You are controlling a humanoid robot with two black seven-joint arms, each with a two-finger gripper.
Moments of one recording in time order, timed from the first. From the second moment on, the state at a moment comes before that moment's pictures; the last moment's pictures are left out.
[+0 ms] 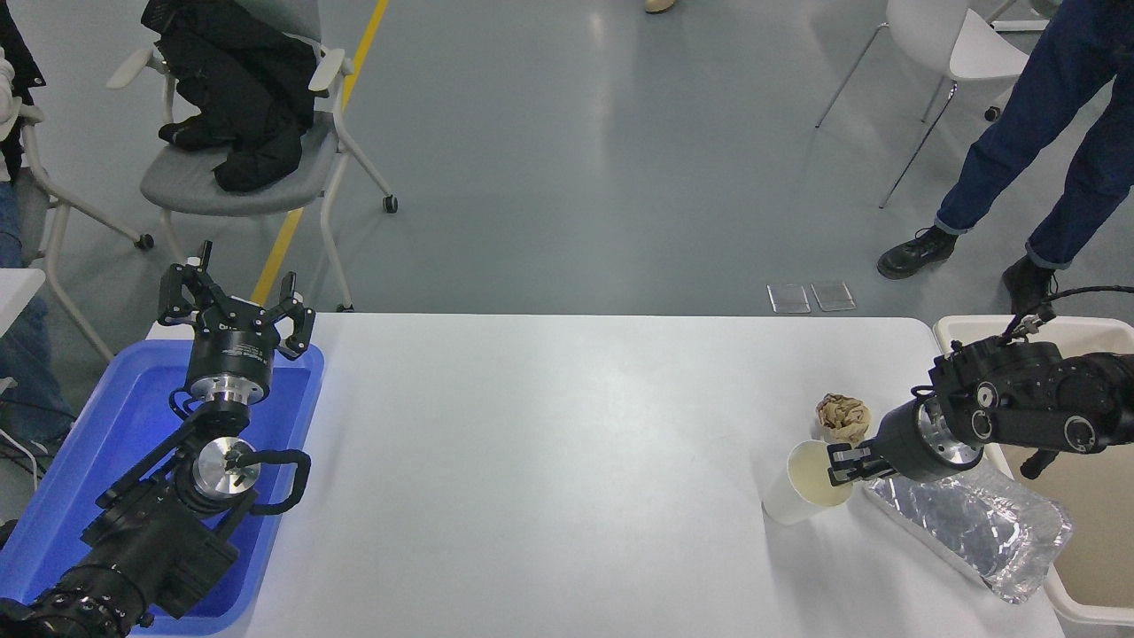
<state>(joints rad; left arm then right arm) -0.56 0.19 -1.04 -0.55 0.04 -0.40 -0.55 1.36 -0.52 -0.89 1.07 -0.72 0.35 0.18</state>
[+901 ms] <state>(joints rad) -0.56 0.19 -1.04 -0.55 0.04 -0.40 -0.55 2.39 -0.65 -1.42 1.58 -0.64 0.60 0.17</state>
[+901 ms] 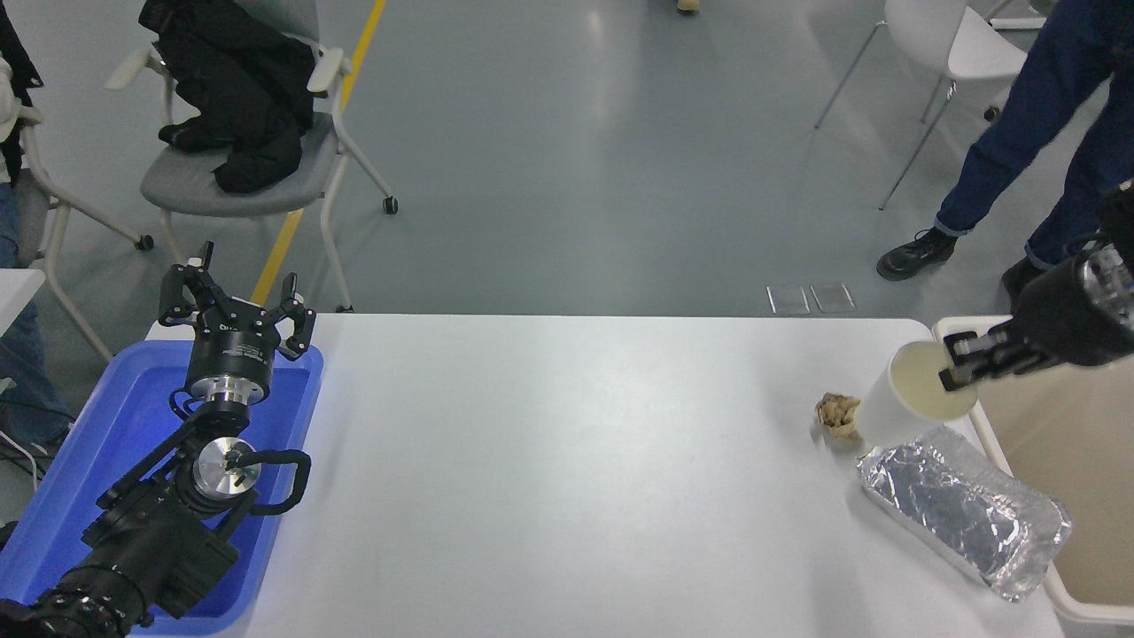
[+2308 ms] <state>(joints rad) -0.56 0.19 -1.04 -0.55 0.04 -0.40 -0.55 1.74 -1.02 -1.12 0.87 -1.07 0.45 0.23</state>
